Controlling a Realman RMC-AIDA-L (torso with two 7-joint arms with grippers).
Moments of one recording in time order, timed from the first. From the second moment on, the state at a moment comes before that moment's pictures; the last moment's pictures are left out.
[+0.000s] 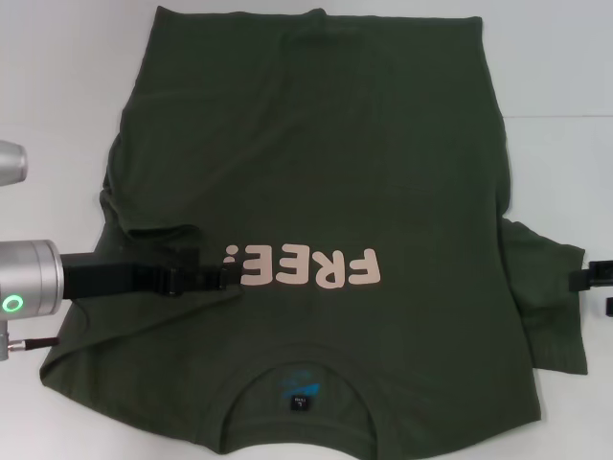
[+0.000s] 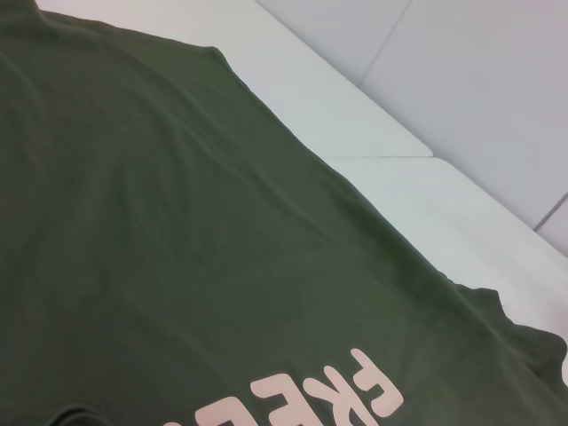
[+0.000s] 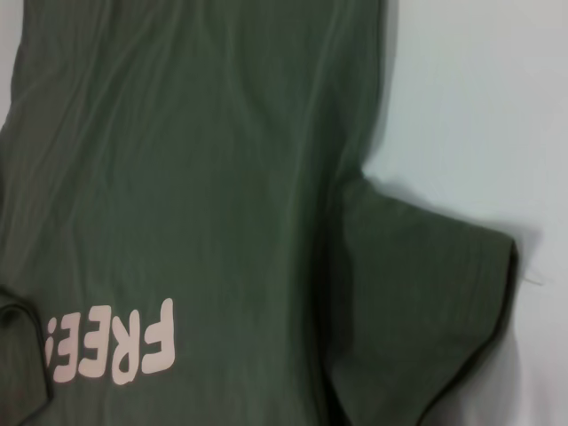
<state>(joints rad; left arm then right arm) -0.46 -2.16 0.77 0.95 2.14 1.41 -1.96 0.58 1.84 -0.62 -0.61 -2.39 -1.46 2.51</state>
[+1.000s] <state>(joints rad) -0.46 -2.16 0.73 0.93 2.11 1.40 -1.96 0.63 1.89 -0.65 -0.56 -2.39 -1.37 2.51</state>
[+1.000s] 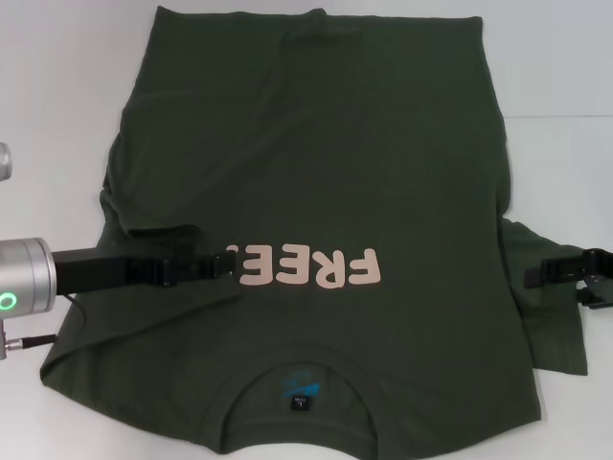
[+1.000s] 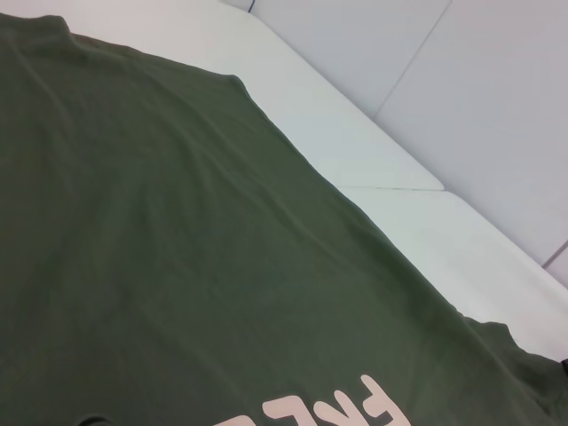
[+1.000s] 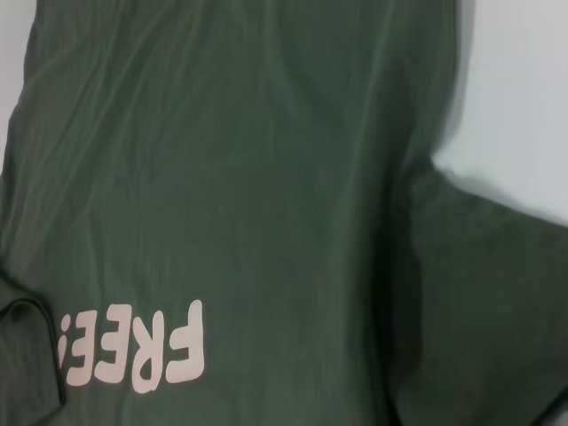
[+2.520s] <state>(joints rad) -0.46 -2.16 0.67 0.93 2.00 1.40 -2.07 0.65 1.85 -0.65 -0.64 -2.44 -1.28 2.48</state>
